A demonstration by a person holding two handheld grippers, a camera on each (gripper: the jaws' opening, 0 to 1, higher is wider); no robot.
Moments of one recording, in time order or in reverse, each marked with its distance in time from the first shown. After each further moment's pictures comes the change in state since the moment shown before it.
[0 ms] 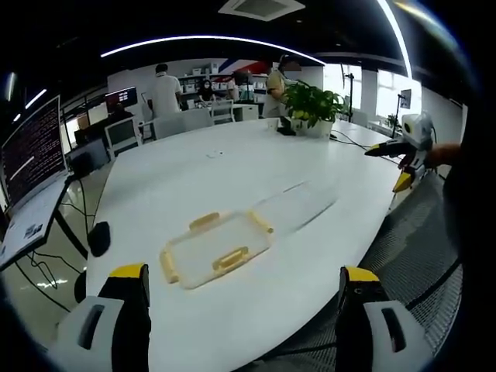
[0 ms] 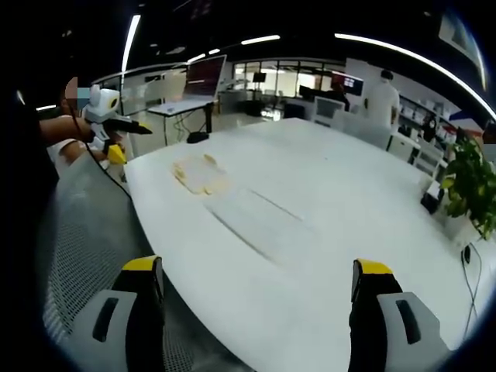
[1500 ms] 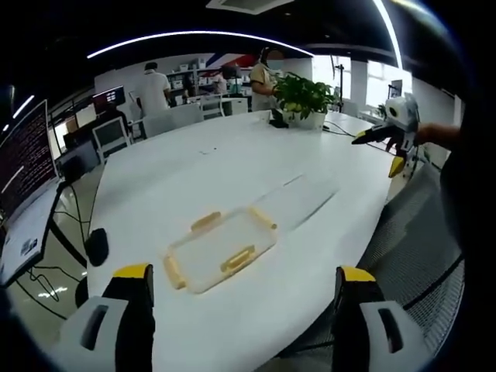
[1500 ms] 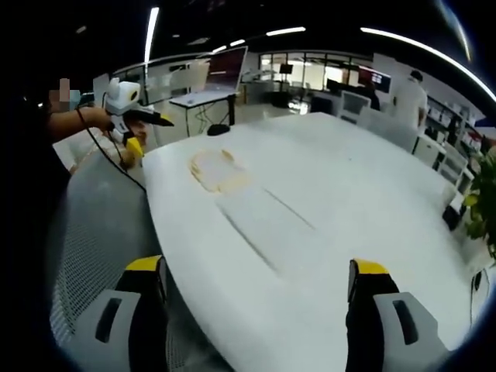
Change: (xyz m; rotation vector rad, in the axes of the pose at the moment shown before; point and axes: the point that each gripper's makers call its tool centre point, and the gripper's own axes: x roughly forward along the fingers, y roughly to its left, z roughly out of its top) left arm 0.009 0.017 -0.001 0.055 0.045 -0.057; right arm 0.018 0.000 0.017 -0.065 0.064 0.164
